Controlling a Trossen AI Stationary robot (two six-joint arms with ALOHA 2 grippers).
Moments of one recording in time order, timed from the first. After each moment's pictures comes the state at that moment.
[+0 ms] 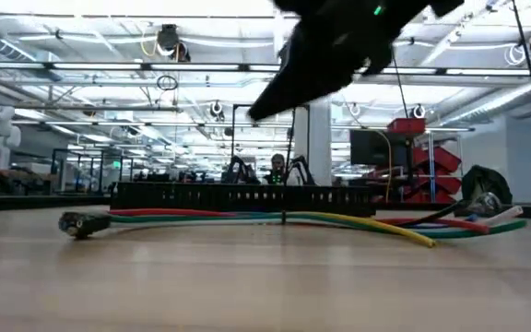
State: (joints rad) left arm -0.98 1.50 0.92 -1.22 -0.23 -2.14; right arm 0.31 1.75 1.12 -0.06 0.30 -0.06
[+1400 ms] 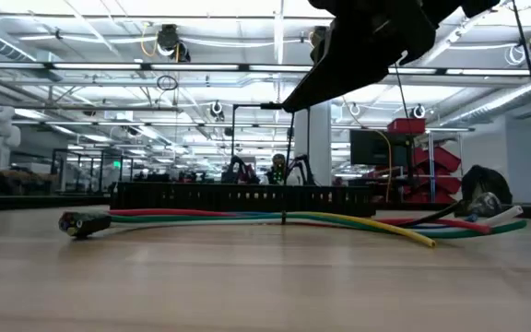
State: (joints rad) left arm -0.87 1.56 0.73 -1.00 -0.16 -2.14; right arm 0.31 1.65 0.99 -0.03 0.31 0.02
